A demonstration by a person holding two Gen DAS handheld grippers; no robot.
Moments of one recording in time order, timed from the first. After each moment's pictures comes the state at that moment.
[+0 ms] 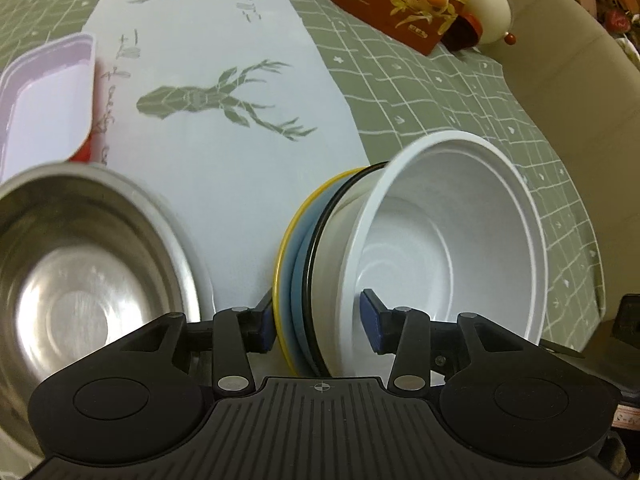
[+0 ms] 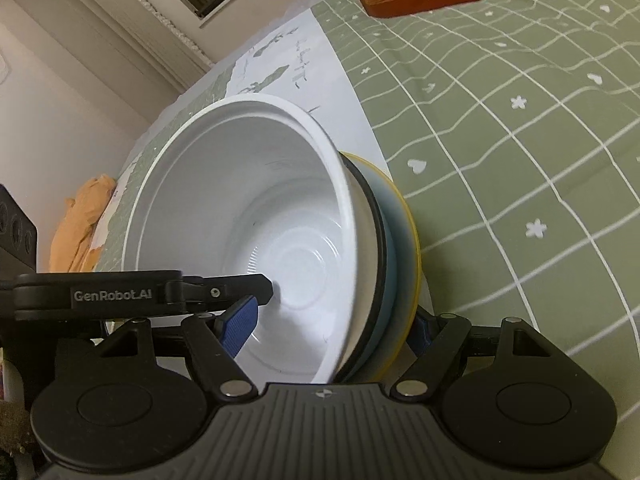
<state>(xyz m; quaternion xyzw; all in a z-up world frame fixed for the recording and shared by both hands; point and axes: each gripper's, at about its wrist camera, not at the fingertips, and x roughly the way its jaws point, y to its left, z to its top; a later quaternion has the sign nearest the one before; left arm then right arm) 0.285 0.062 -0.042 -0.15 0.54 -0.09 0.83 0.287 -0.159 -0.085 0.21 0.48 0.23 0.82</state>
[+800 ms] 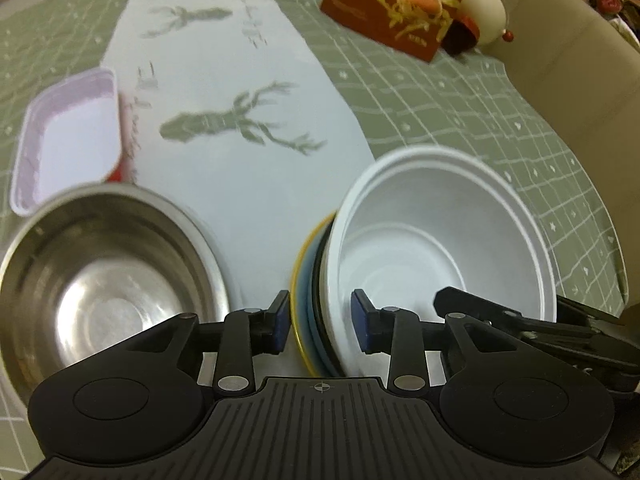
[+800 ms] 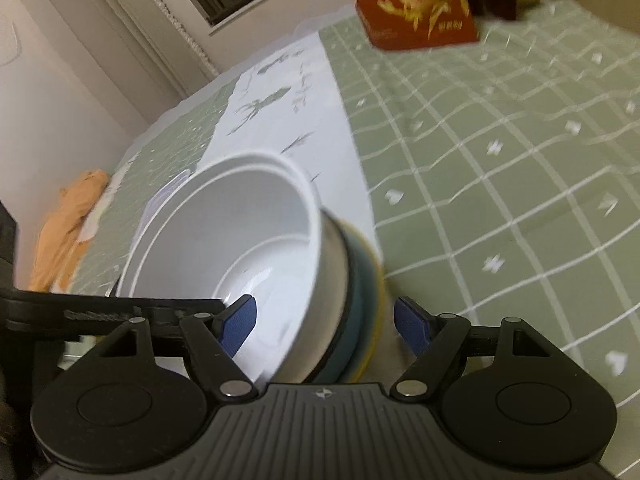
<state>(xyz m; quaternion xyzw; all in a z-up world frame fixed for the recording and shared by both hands) 0.267 0.058 -0.024 -0.10 0.50 -0.07 0.86 0.276 -0.173 -0.069 0.16 0.44 0.21 0.86</state>
